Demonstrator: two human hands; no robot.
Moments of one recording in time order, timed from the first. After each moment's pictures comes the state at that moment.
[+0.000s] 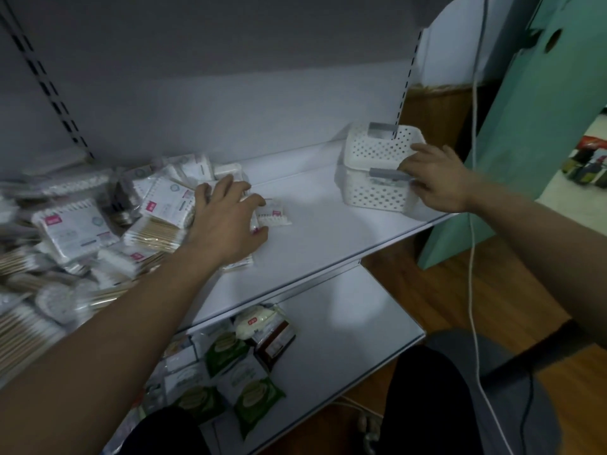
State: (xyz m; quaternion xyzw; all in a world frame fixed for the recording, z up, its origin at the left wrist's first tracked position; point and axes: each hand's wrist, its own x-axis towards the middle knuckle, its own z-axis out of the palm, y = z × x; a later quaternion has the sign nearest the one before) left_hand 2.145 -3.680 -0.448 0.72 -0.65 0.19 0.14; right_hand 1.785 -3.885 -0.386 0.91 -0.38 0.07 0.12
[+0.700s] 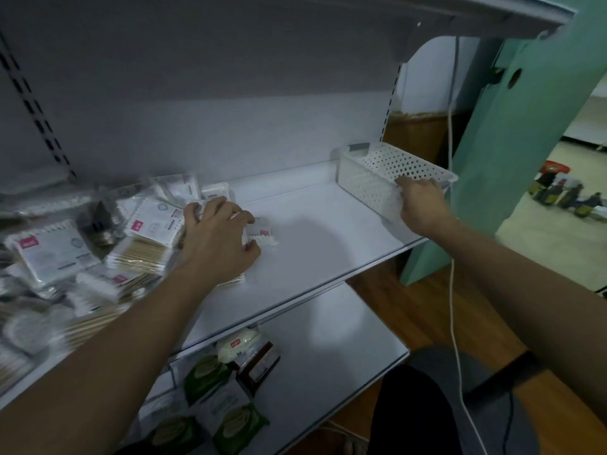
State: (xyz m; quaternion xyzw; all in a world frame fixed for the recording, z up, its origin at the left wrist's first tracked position) left_hand 2.141 -3.692 -0.454 0.72 -0.63 0.22 0.20; right_hand 1.805 -3.880 -0.400 0.81 -0.54 0.15 0.14
